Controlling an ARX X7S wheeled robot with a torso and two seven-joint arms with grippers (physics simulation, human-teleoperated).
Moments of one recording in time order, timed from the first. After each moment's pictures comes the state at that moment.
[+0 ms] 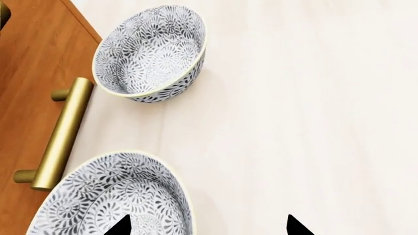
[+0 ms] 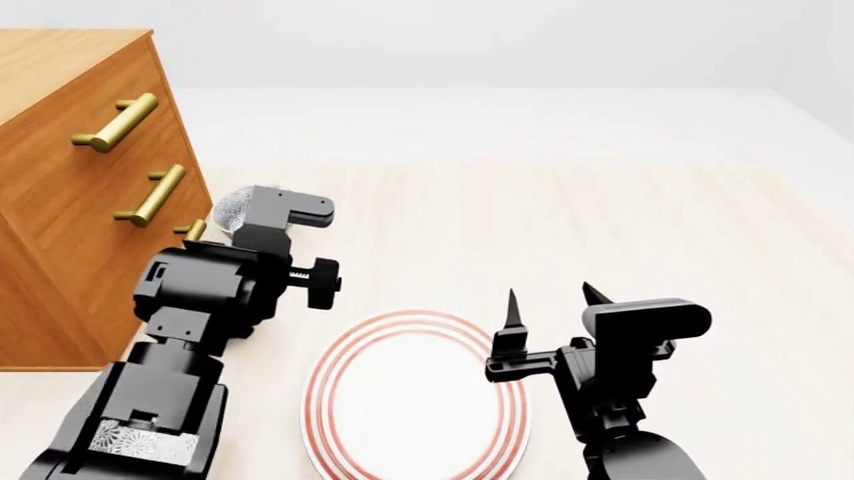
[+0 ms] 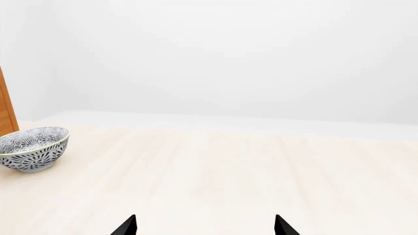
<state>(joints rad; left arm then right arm) -1.10 -0.15 0.32 -0.67 -0.28 -1.11 -0.22 0.20 0.20 -0.15 -0.36 0.25 0.51 0.12</state>
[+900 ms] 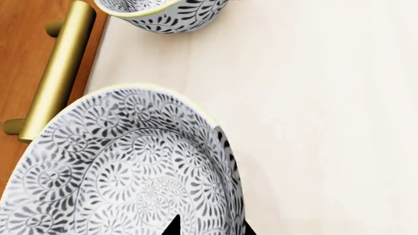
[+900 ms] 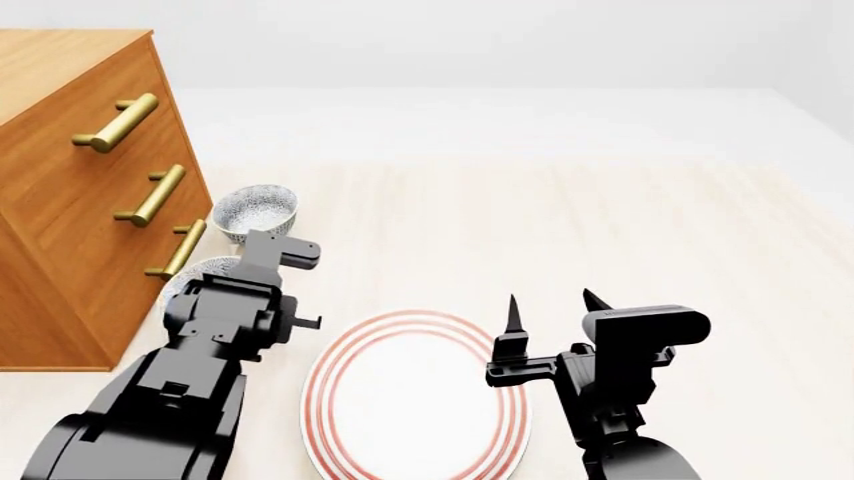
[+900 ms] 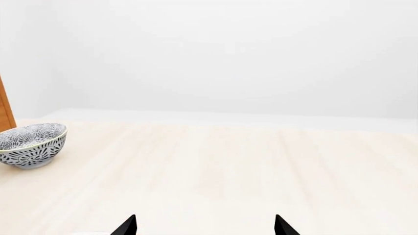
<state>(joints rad) -1.20 -0.08 0.29 -1.29 -0.08 -0.75 -0.18 0.19 0.21 -0.16 -0.34 0.27 0.49 0.14</state>
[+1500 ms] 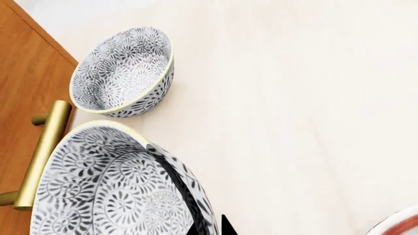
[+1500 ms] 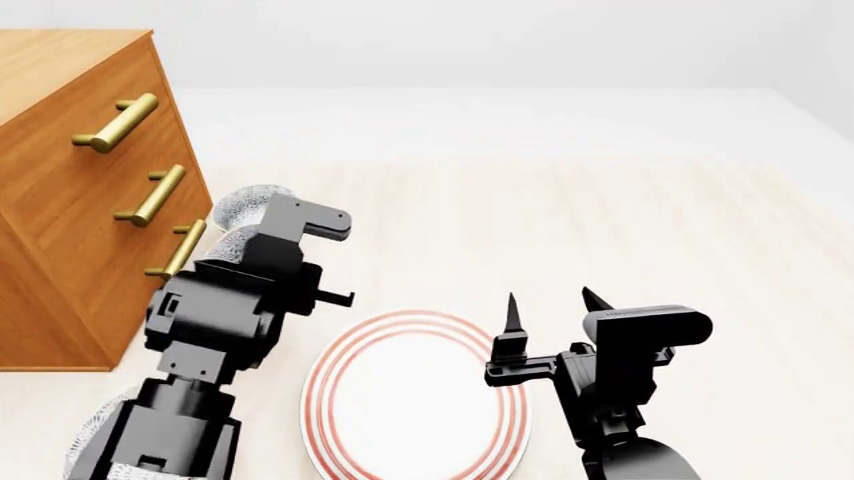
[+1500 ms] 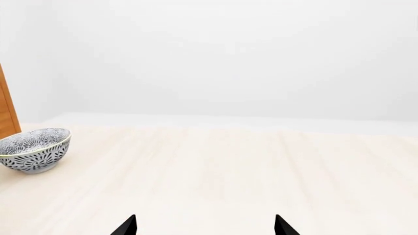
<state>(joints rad) -0.97 -0.13 0.30 -0.42 -0.10 -1.19 -0.06 0.19 0.22 -0.17 -0.35 0.29 0.47 0.15</state>
